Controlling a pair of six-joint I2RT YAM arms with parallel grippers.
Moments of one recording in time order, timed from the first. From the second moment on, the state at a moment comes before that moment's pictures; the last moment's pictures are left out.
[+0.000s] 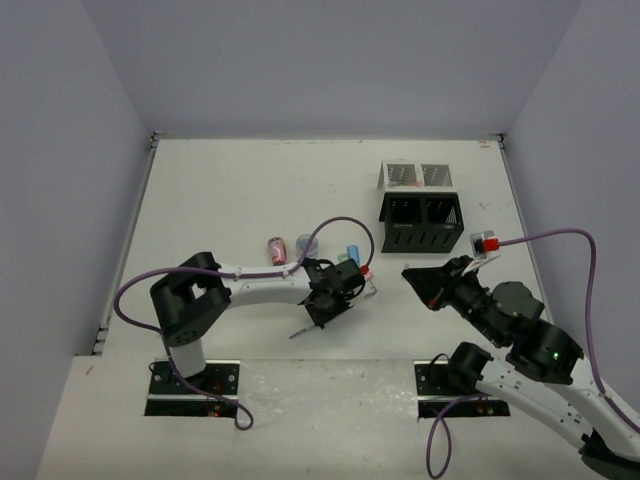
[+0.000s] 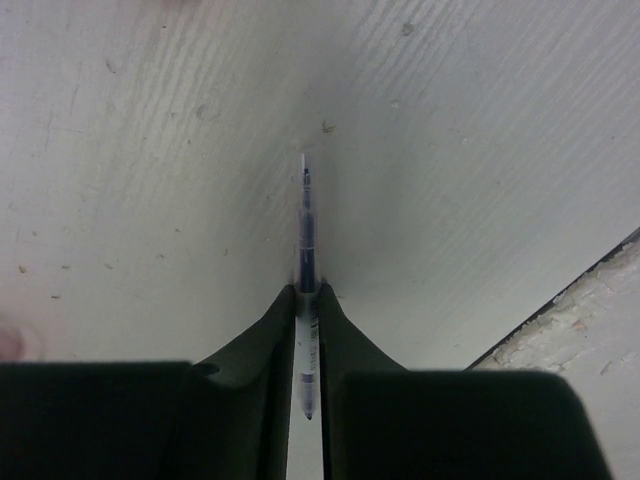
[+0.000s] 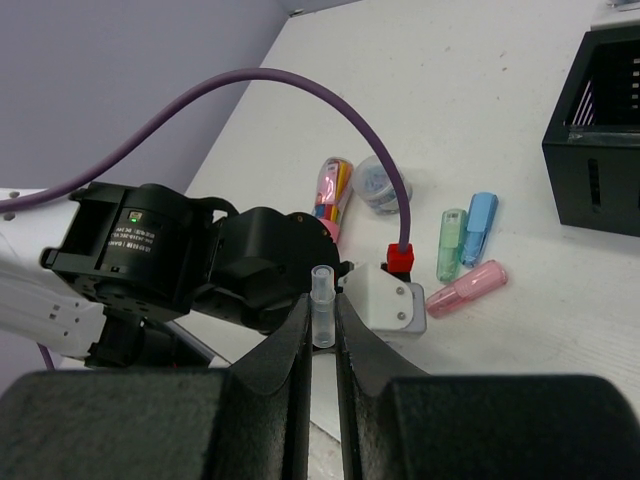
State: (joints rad) left arm -1.11 1.79 1.10 -0.65 0.01 -0.07; right arm 0.89 0.33 0.73 -0.56 0.25 0.62
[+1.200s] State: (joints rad) left arm -1.06 1.42 1.29 -1.04 -0.52 -1.12; right arm 0.89 0.32 0.75 -0.58 0.30 0.61
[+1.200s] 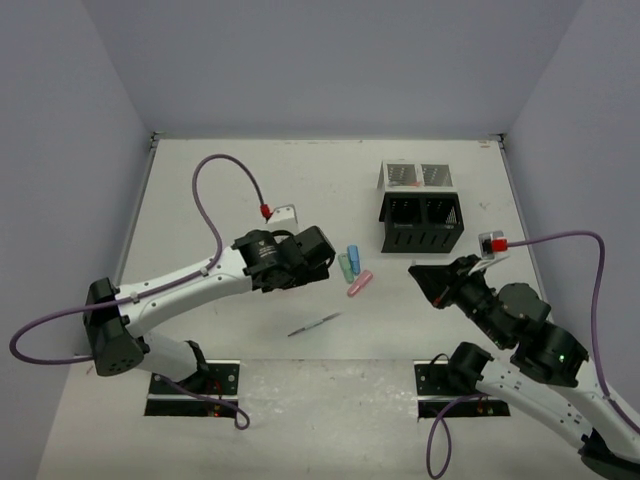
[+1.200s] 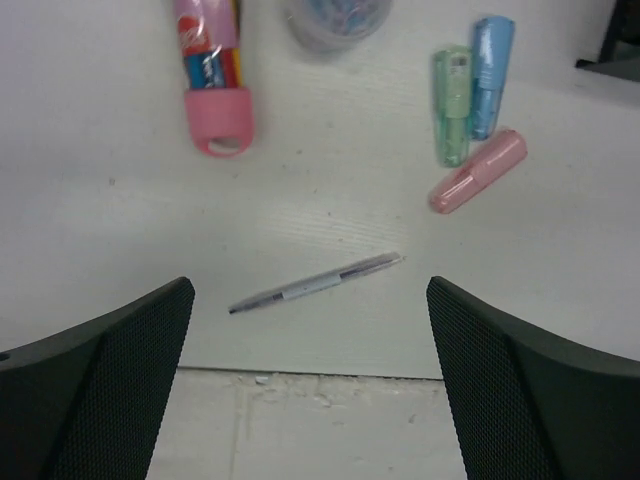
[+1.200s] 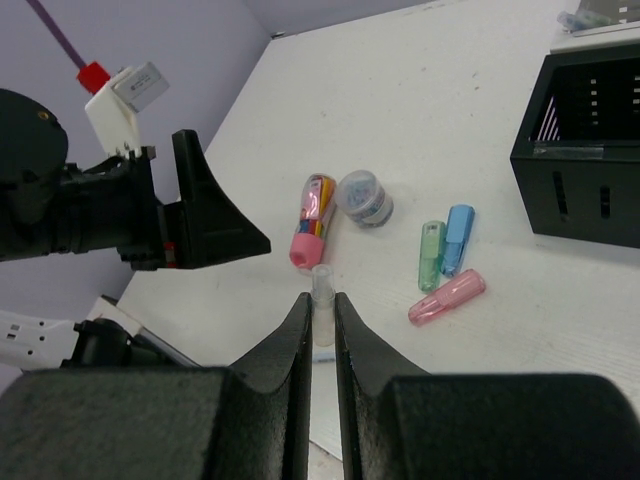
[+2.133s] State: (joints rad) left arm -1.14 1.72 1.26 -1.11 -0.26 -1.90; right arm 0.89 0.36 0.75 -0.56 0.30 0.60
